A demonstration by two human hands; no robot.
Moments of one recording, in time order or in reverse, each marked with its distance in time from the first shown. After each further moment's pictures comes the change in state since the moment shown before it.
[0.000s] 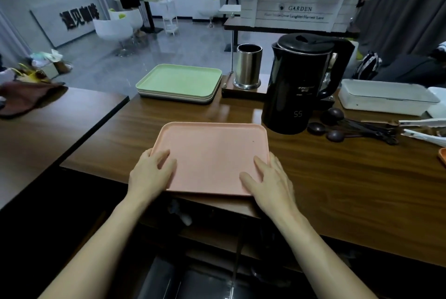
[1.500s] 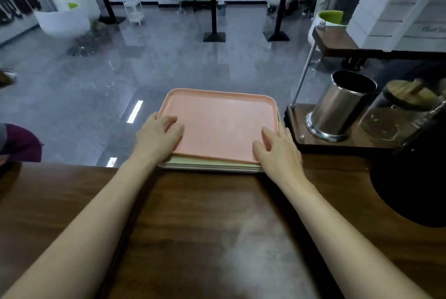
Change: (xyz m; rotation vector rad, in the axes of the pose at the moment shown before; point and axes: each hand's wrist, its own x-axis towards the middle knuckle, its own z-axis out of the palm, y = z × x) left_hand 0.451 -0.026 -0.039 0.014 -0.101 0.223; right_hand 0.355 -0.185 0.105 -0.105 0.186 0.117
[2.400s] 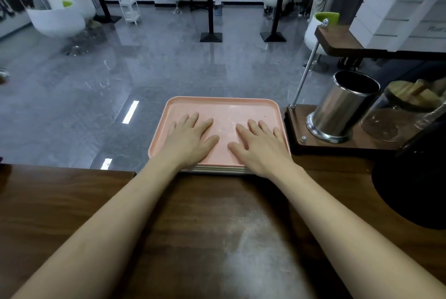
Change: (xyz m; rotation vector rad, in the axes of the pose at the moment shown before) left_hand 0.006 0.033 0.044 0.350 -0.276 0.289; right_hand 0.024 -0.024 0.011 -0.311 -0.221 -0.226
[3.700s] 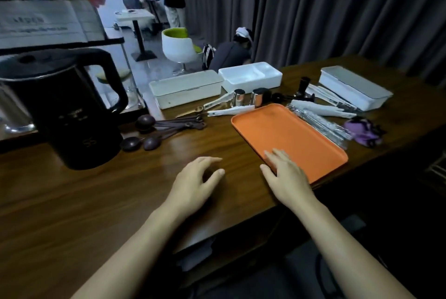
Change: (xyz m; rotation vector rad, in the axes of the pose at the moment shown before) left_hand -0.229 0.665 0.193 -0.525 -0.039 0.594; right_hand -0.539 0.568 -0.074 0.305 0.278 0.620
